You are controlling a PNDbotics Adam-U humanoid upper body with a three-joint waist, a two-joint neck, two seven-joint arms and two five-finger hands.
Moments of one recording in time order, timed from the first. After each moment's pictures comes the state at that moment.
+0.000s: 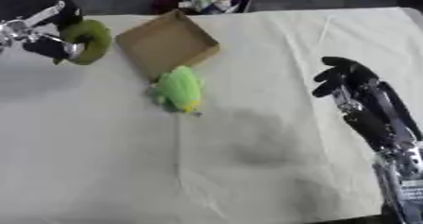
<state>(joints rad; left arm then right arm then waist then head) -0.87 0.43 -0.18 -1.13 -0.98 -0.06 -0.32 -0.15 -0.25 -0.02 -1.82 0.02 -0.15 0.23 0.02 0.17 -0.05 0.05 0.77</state>
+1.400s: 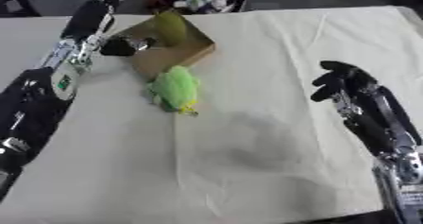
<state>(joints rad) -0.93 0.30 -0.19 -1.00 -0.92 -0.11 0.06 -0.15 -0.23 -0.01 -1.82 0.02 -0.15 0.25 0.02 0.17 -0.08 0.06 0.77</state>
